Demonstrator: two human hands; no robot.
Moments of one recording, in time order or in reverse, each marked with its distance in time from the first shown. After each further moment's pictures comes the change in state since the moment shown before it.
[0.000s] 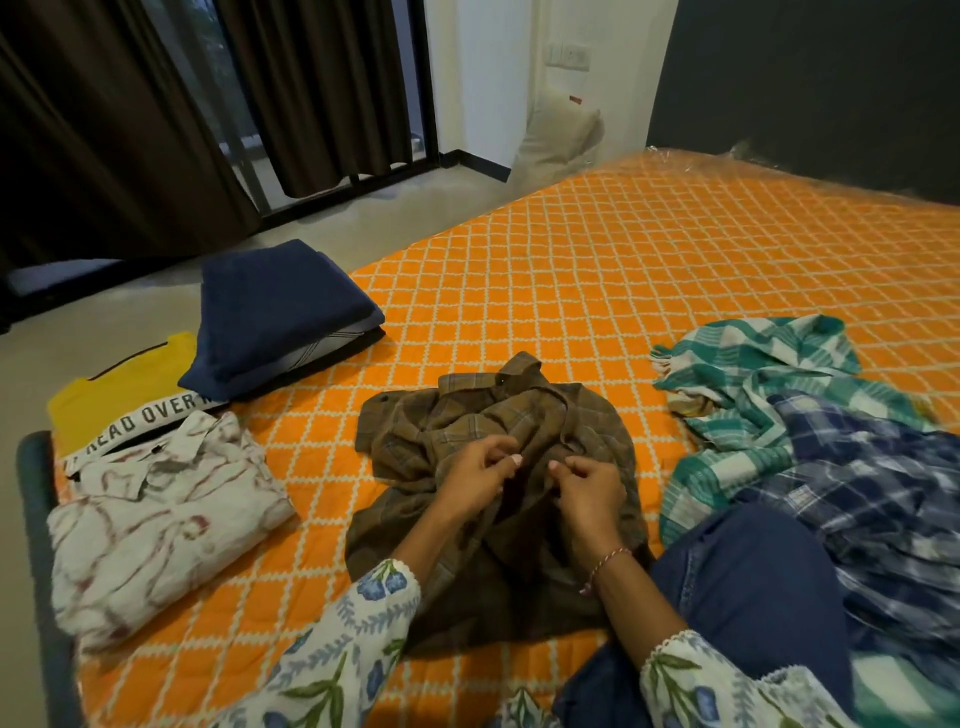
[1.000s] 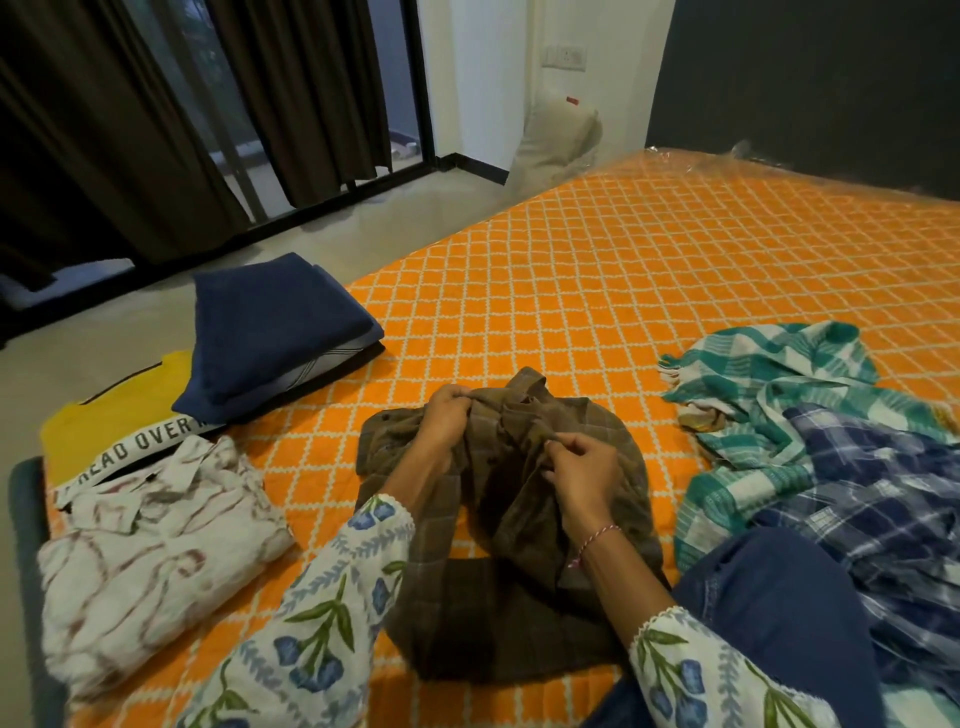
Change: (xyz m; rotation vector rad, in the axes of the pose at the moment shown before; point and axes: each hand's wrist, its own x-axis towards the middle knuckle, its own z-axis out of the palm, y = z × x) left_hand 0.065 0.041 -0.054 -0.247 0.186 -0.209; right_hand 0.032 -0.033 0.028 0.195 0.053 -0.014
